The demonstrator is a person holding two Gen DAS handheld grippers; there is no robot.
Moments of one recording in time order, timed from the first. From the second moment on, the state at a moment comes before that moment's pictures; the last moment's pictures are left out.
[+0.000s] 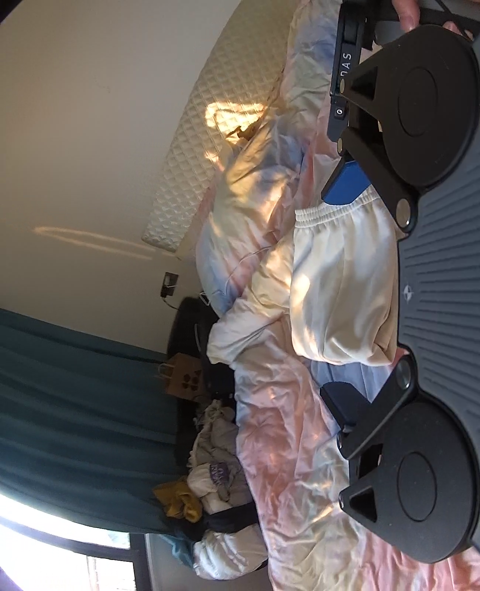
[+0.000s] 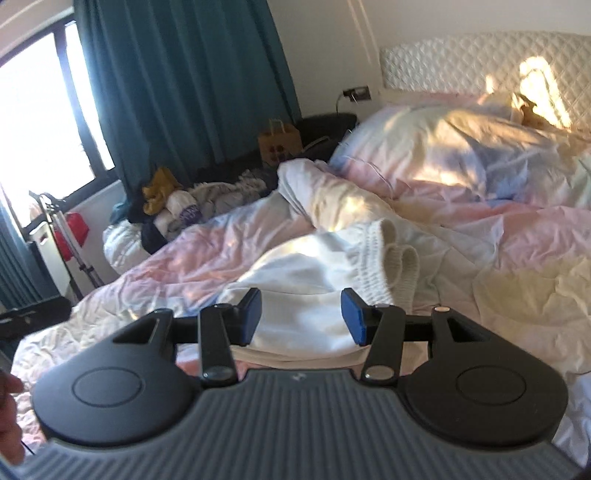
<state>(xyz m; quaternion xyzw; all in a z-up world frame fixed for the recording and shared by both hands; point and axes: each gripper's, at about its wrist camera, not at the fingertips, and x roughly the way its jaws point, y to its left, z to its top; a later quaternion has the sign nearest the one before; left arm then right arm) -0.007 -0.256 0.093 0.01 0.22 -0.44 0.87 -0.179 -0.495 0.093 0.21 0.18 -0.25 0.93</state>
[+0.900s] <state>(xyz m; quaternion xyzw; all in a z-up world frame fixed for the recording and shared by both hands) -0.036 -0.211 0.089 0.05 0.19 -0.39 0.90 -0.183 -0.416 0.110 0.11 0.19 -0.28 0.94</state>
